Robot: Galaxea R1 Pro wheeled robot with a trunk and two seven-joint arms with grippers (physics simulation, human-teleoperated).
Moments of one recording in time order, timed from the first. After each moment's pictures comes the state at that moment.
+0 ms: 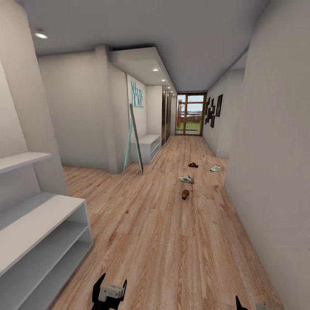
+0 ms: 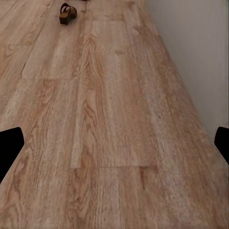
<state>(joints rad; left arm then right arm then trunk) -0.22 -0.04 -0.08 -0.44 -0.15 -0.64 0.01 -0.18 -0.13 -0.26 -0.40 -0.02 -0.52 0.01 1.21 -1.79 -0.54</state>
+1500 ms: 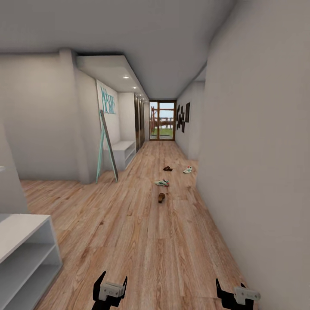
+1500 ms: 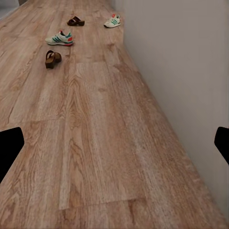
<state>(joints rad) -0.26 -0.05 -0.07 -0.37 -0.14 -0.74 0.02 -0.25 -0.05 -0.19 -0.36 0.04 -0.63 -0.02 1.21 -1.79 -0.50</state>
